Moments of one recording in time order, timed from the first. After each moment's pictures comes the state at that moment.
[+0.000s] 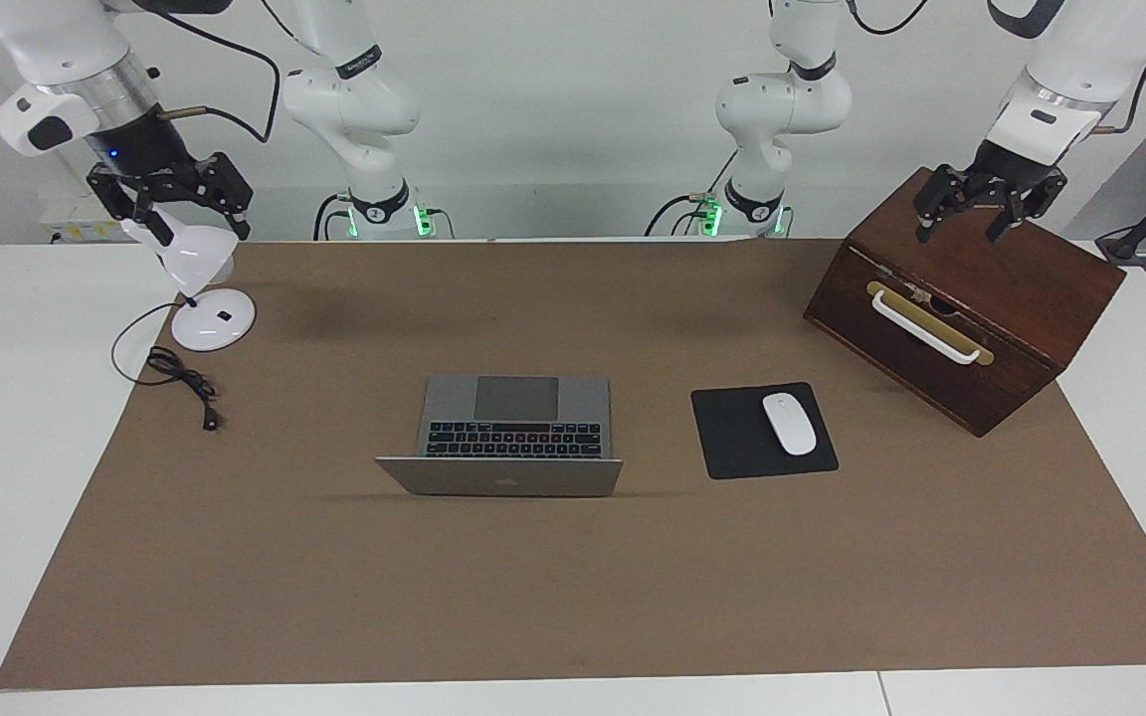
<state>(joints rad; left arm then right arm) -0.06 -0.15 0.10 -1.72 0.00 1.58 0.11 -0.19 -0.14 0.04 -1.68 0.09 1.56 -0.13</state>
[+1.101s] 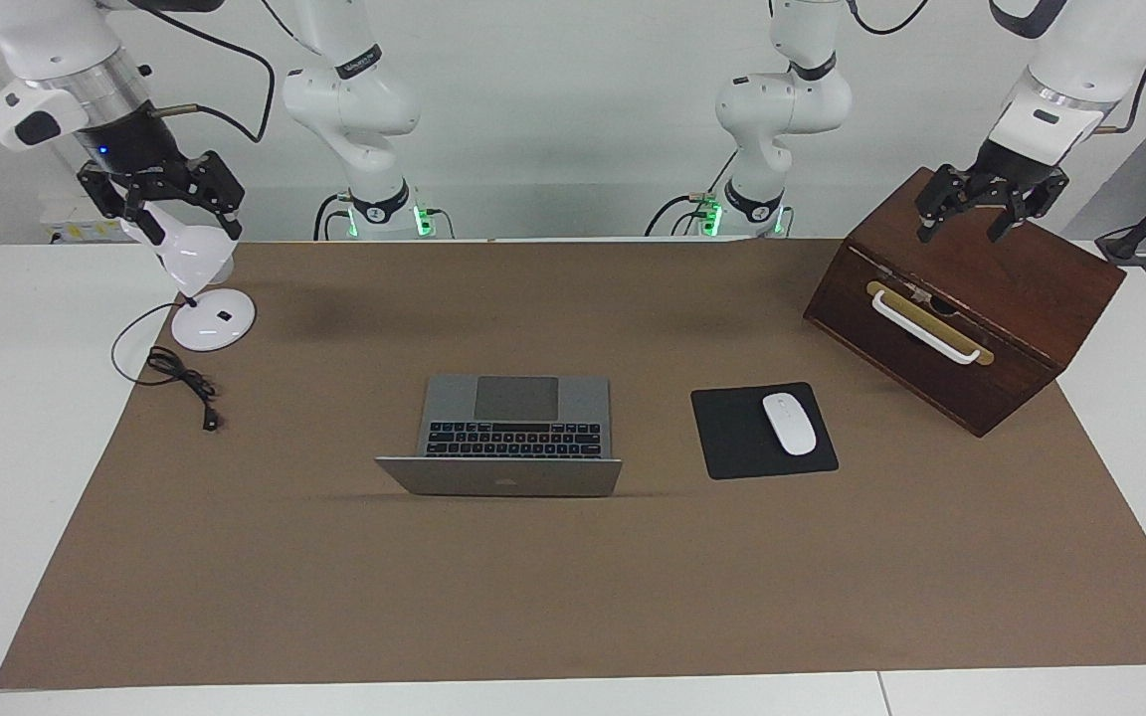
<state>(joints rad) -0.06 -0.15 0.10 -1.72 0.00 1.58 0.11 -0.20 -0.14 0.04 -1.68 0.09 1.57 -0.13</state>
